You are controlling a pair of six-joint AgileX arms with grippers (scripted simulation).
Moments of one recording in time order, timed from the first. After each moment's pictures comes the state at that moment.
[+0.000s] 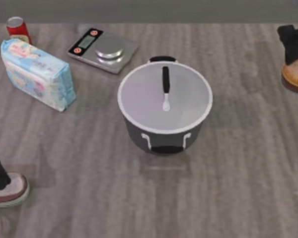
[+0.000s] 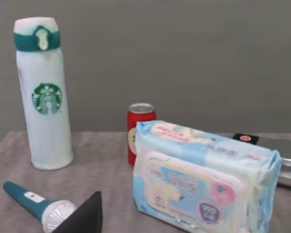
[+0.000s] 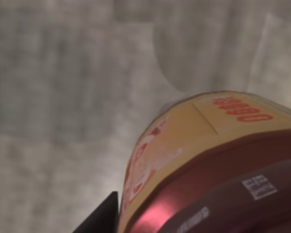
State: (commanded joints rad) left arm 0.00 0.00 0.00 0.00 0.00 0.00; right arm 0.06 2.10 1.94 -1.21 -0.02 -0.13
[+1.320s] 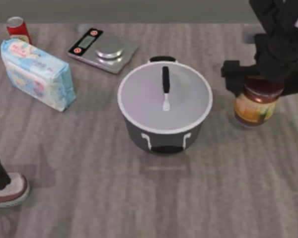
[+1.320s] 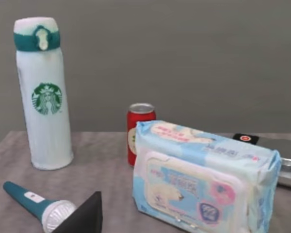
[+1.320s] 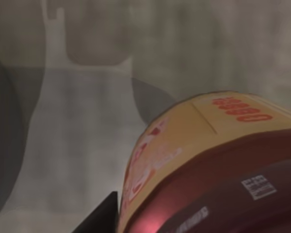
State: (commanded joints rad) left arm 0.00 0.00 0.00 0.00 0.00 0.00; right arm 0.30 2.04 1.60 -0.95 0.06 0.30
